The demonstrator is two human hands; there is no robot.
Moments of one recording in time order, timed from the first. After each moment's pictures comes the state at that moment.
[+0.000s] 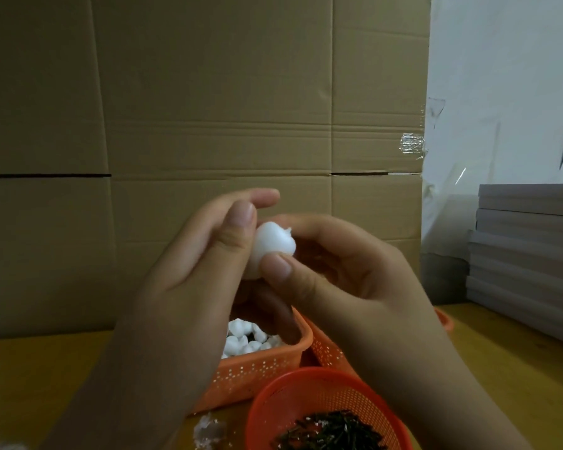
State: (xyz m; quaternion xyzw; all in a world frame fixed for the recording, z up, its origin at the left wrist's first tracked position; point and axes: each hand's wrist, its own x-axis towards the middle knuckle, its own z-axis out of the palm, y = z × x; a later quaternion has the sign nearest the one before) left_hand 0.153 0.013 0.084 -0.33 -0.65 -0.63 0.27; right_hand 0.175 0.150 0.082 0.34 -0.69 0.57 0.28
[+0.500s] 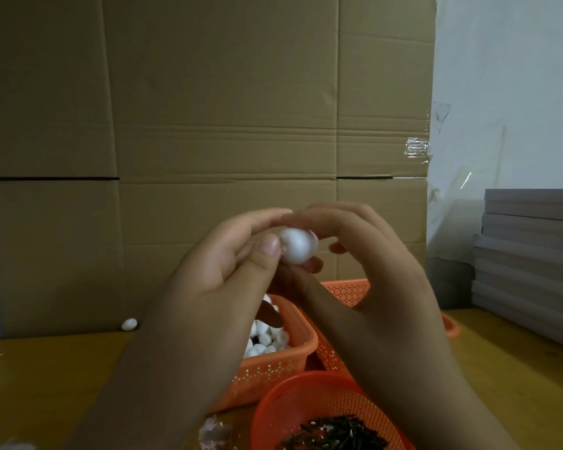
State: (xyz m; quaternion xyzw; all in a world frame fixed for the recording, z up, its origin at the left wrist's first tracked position) left_hand 0.150 0.005 0.078 -0.36 -0.67 -0.62 0.20; right_hand 0.164 0.152 0.077 0.29 -0.74 0.33 0.51
